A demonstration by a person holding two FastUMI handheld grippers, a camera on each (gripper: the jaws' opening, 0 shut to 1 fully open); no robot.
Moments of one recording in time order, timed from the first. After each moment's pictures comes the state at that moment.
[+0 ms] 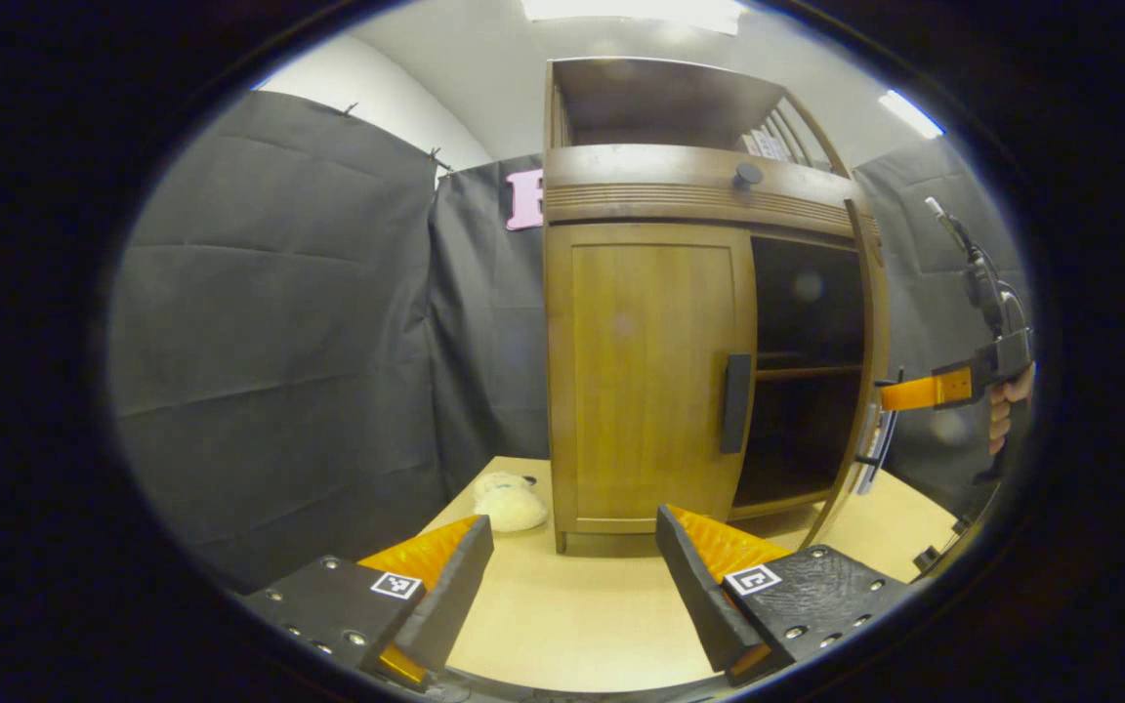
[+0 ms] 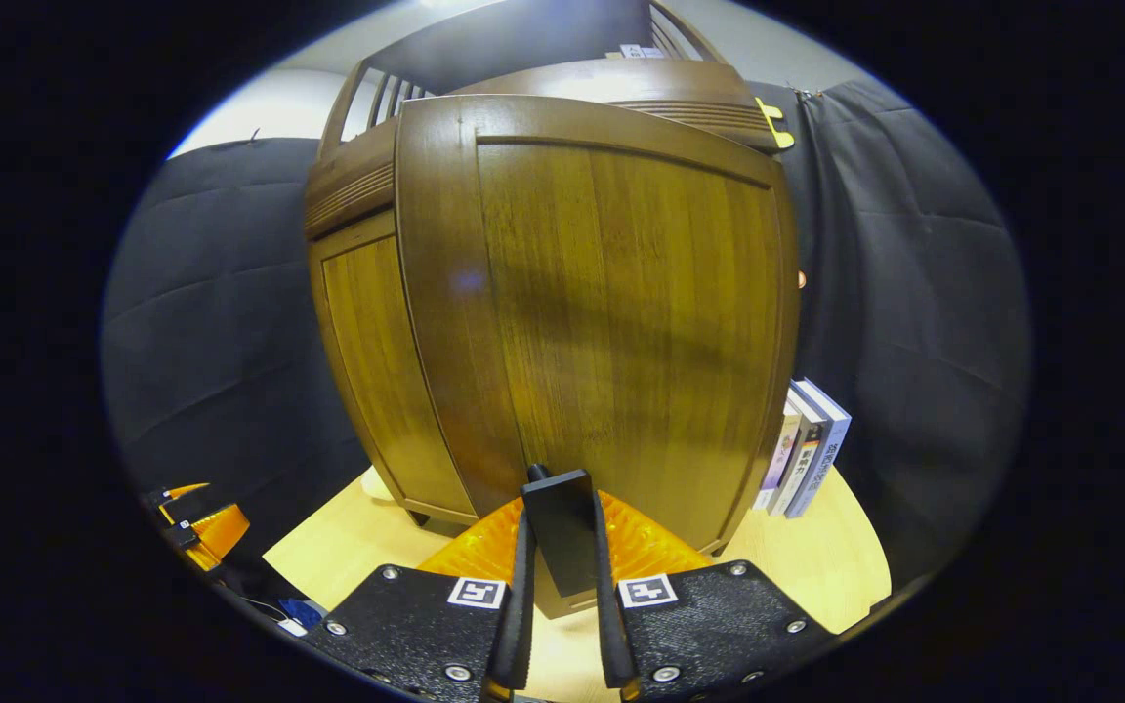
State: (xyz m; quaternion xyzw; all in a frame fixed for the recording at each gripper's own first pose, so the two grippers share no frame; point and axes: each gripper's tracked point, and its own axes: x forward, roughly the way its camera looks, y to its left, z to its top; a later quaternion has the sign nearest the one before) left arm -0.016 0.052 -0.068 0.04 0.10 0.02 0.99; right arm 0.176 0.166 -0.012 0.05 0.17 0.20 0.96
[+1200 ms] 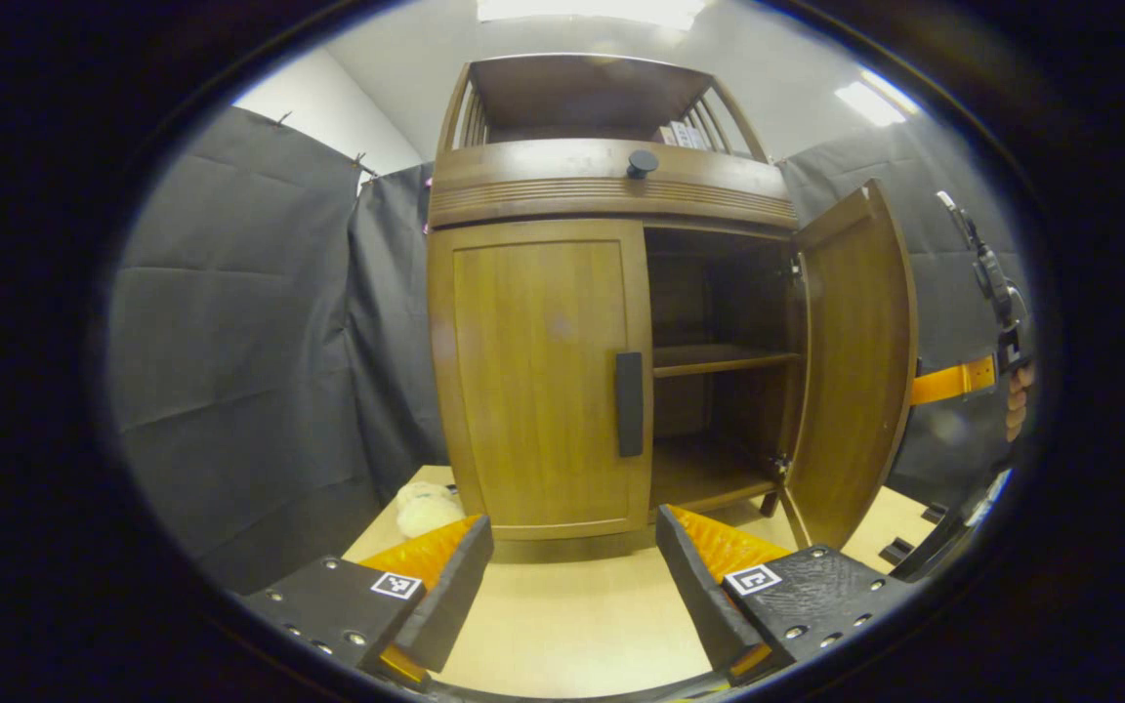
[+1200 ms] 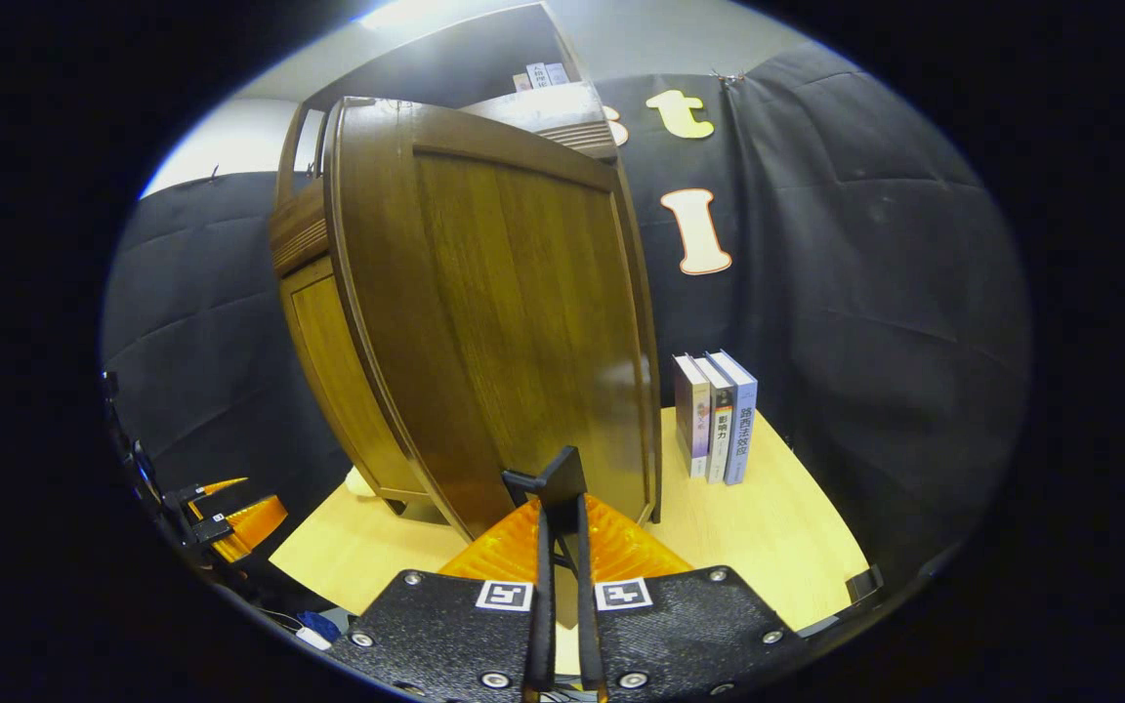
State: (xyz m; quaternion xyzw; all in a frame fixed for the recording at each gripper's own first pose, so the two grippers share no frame) left arm 0.007 -0.023 -0.073 0.06 0.10 -0.09 0.99; right arm 0.174 0.142 0.005 0.09 0.17 0.15 0.97
